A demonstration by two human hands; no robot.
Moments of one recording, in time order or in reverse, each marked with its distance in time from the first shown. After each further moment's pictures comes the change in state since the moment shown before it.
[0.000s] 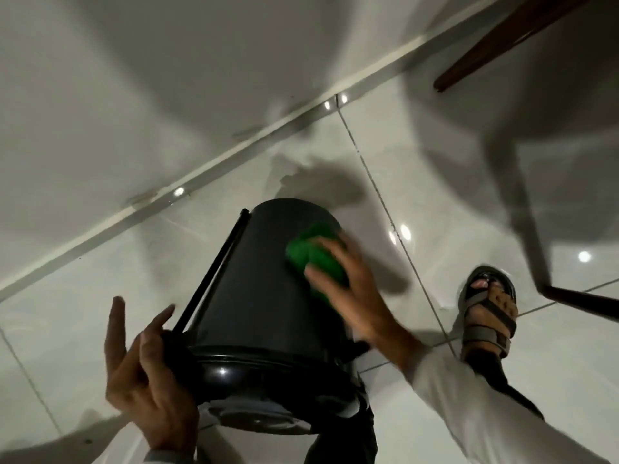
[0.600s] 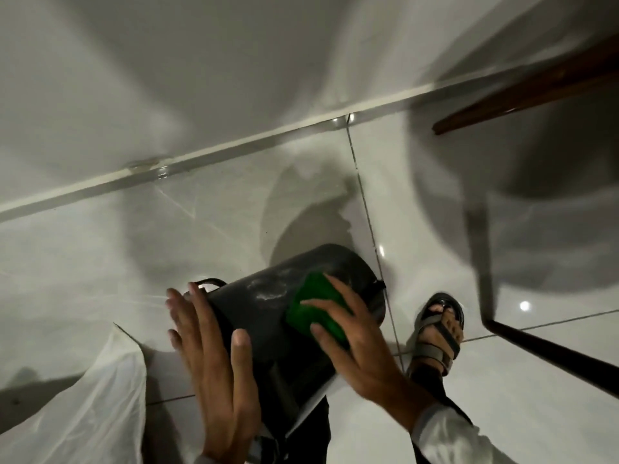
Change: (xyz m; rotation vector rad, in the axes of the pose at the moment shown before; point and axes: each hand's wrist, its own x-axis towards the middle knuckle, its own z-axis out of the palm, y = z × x) left_hand -0.081 0.073 0.028 0.140 -0.280 -0.178; right_hand -0.074 -0.005 -0.043 -0.439 -0.277 -0.218
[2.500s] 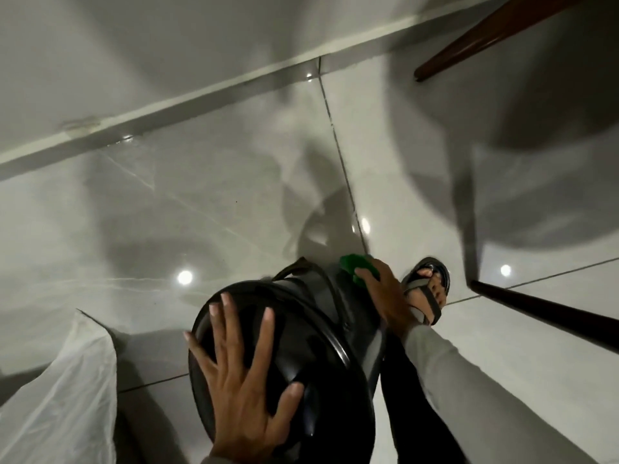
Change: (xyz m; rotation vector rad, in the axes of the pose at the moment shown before) left_hand -0.059 -0.073 0.044 0.295 -0.265 0.462; right_hand 0.005 0.142 -0.007 0.322 0.244 0.705
